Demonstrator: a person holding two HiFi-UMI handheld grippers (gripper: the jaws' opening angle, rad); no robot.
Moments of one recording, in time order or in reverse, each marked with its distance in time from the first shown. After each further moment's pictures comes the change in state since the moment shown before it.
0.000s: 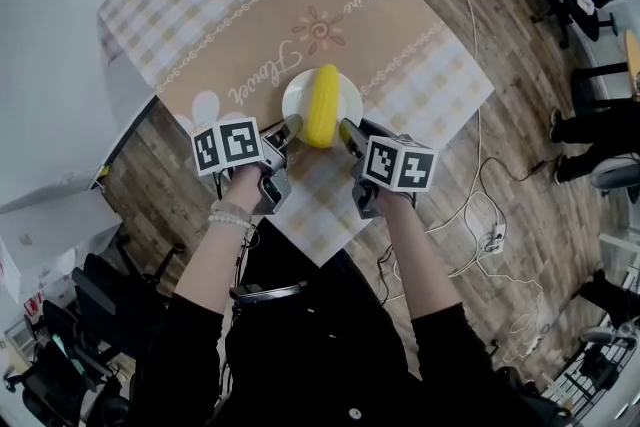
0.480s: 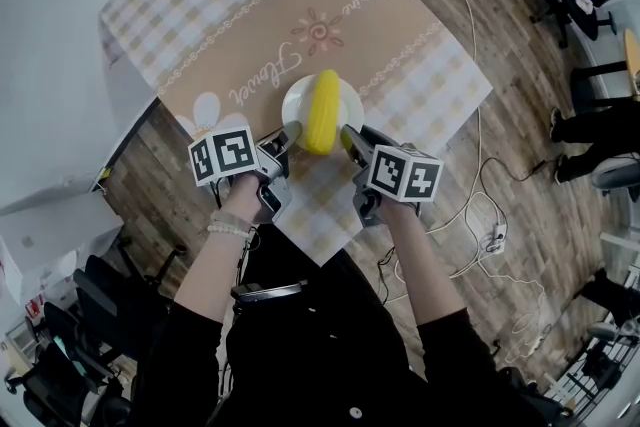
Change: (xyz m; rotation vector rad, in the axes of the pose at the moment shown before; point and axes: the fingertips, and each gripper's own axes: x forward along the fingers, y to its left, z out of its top) left arm -0.012 -0.009 -0.008 -0.070 -0.021 -0.050; right arm -0.016 0.010 -0.004 0.044 -0.030 0.053
